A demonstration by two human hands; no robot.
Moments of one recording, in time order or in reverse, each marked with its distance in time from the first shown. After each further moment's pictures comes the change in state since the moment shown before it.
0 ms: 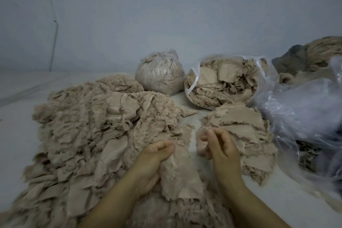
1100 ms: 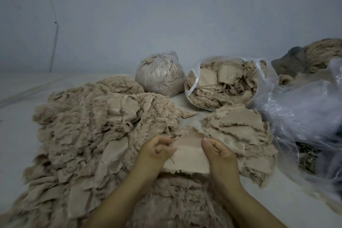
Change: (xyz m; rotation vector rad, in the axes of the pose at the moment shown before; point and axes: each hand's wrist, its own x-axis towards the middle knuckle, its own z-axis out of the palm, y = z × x) left_hand 0.005 -0.004 -0.004 0.384 0.153 0.292; right_hand -0.001 0.014 0.004 0.093 0.073 0.196
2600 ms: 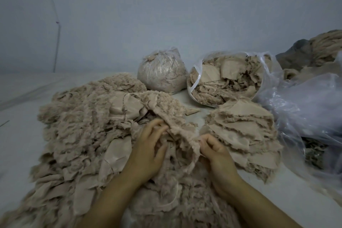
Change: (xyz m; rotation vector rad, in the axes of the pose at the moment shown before) left_hand 0.005 0.000 -0.030 0.824 0.013 0.561; right_hand -0.003 -0.005 0.007 0.124 -0.304 0.116
